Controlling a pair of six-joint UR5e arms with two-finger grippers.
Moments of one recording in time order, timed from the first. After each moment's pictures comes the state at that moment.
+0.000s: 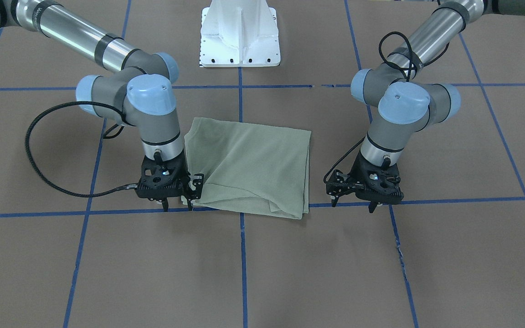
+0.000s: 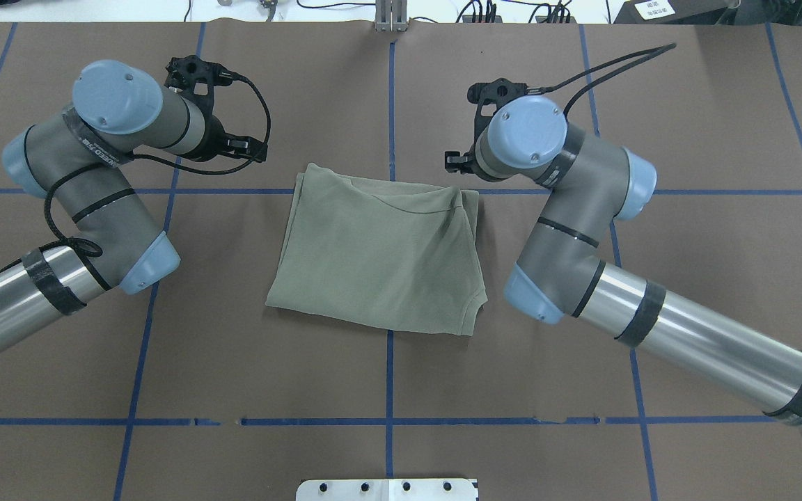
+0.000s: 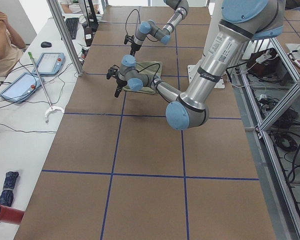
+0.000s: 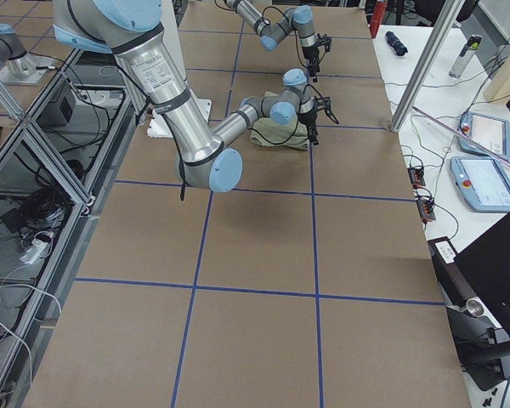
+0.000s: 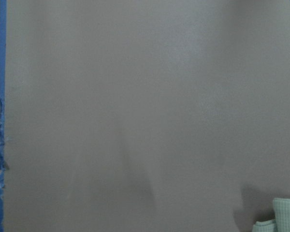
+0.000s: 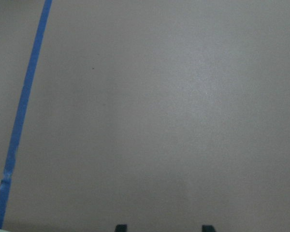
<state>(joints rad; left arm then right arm) -0.80 -2.10 -1.46 -2.09 -1.84 -0.88 0.71 -0.90 1.45 -1.29 1.73 1.07</state>
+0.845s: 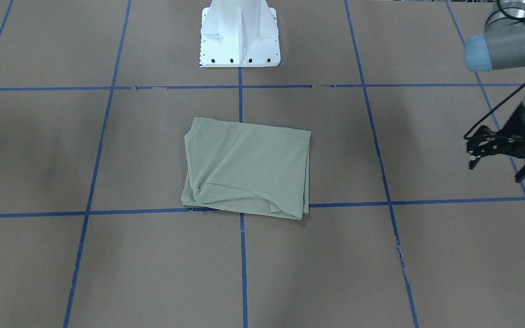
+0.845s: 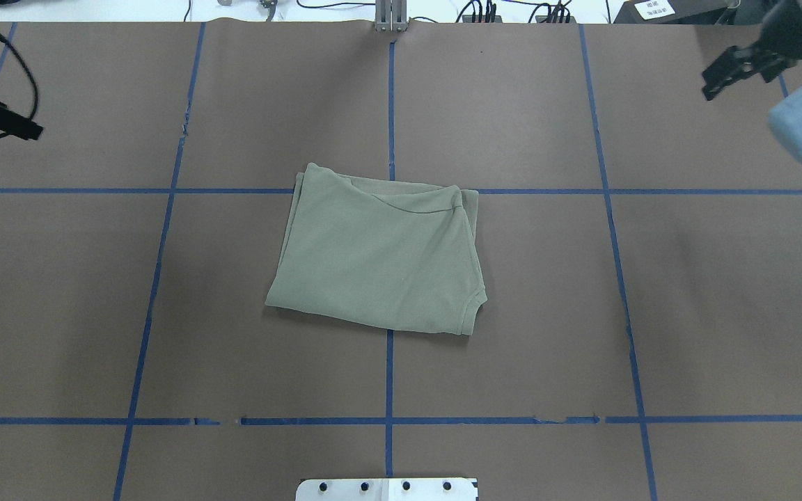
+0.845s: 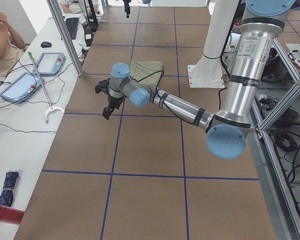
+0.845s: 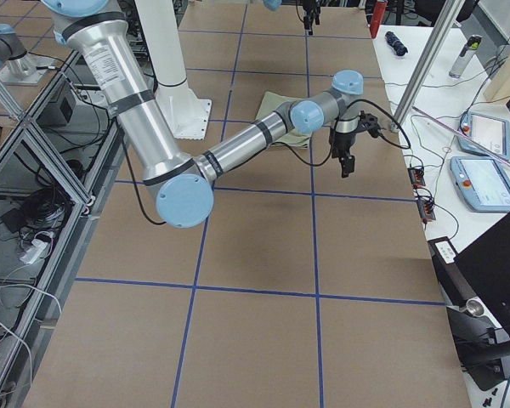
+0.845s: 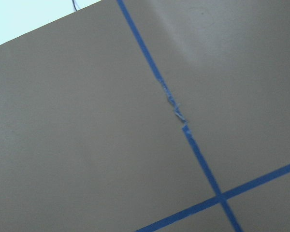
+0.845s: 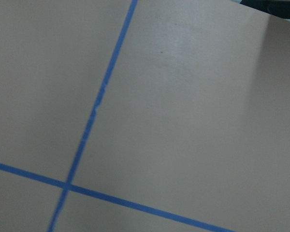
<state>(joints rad) -1.25 -1.71 -1.76 -1.87 -2.13 -0.13 1.29 -1.21 1.67 -1.66 2.20 0.14</state>
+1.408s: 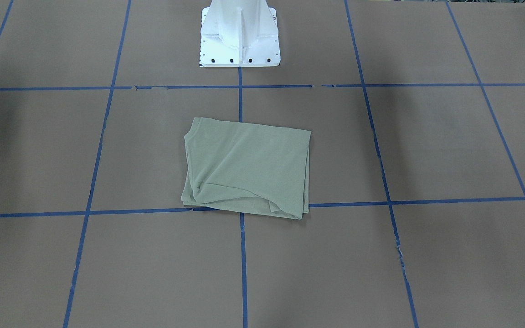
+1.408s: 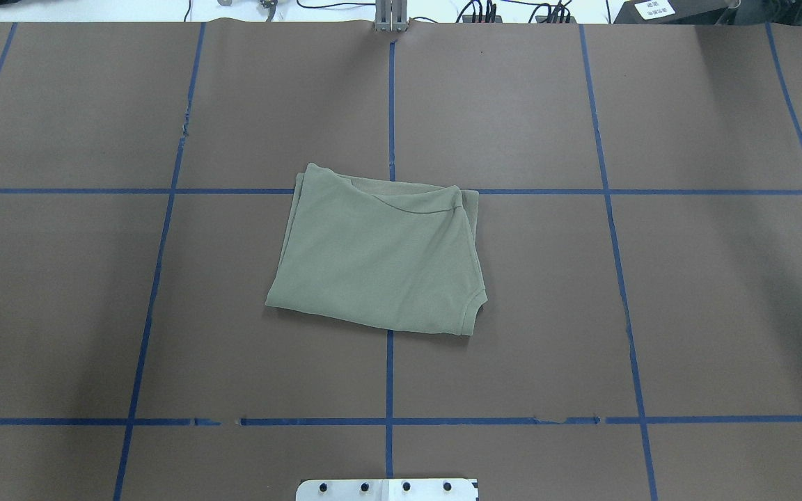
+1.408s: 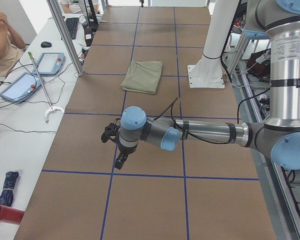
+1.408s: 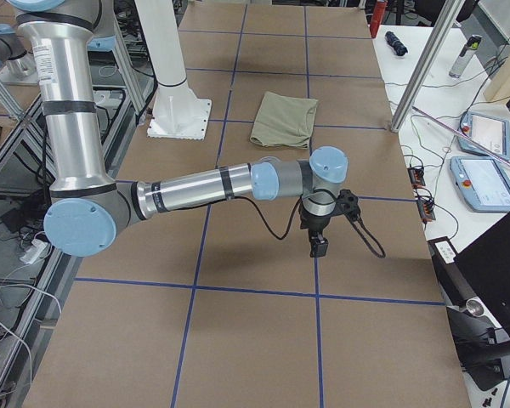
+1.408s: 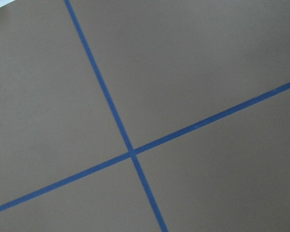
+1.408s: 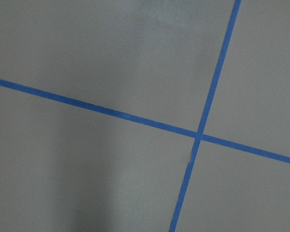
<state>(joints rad) -1.57 -1.46 -1.70 -1.83 -2.31 0.10 1.46 -1.51 1.71 -1.69 2.27 -0.10</state>
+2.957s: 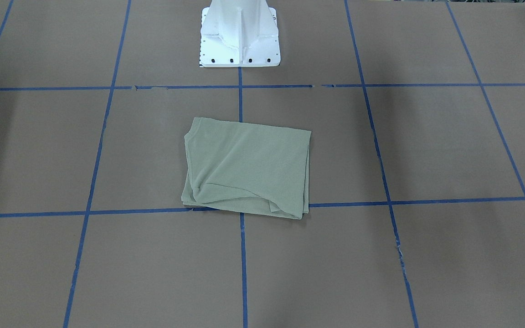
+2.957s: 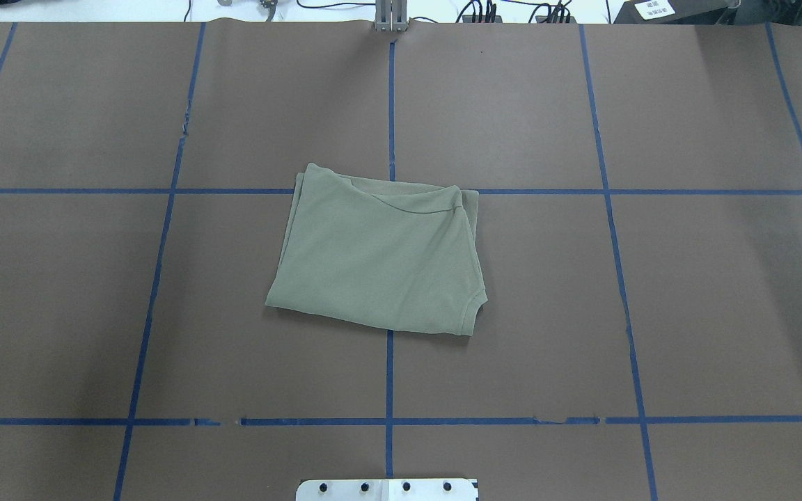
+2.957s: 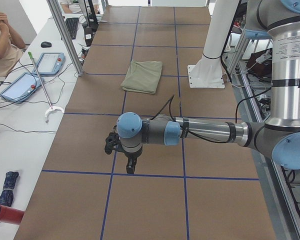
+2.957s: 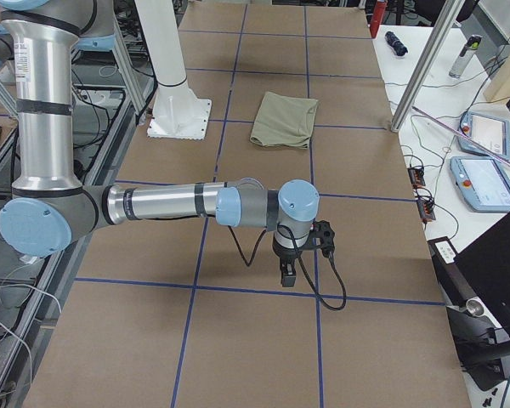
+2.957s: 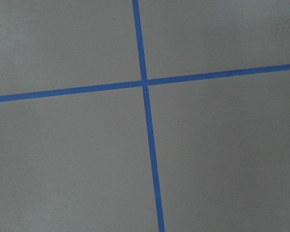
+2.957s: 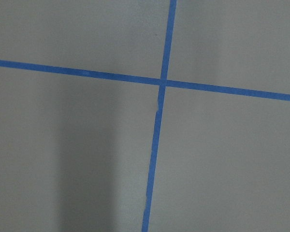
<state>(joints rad) -1.59 -1.49 -1.74 -1.53 -2.41 0.10 1.56 -1.61 1.73 -1.69 2.32 -0.10</state>
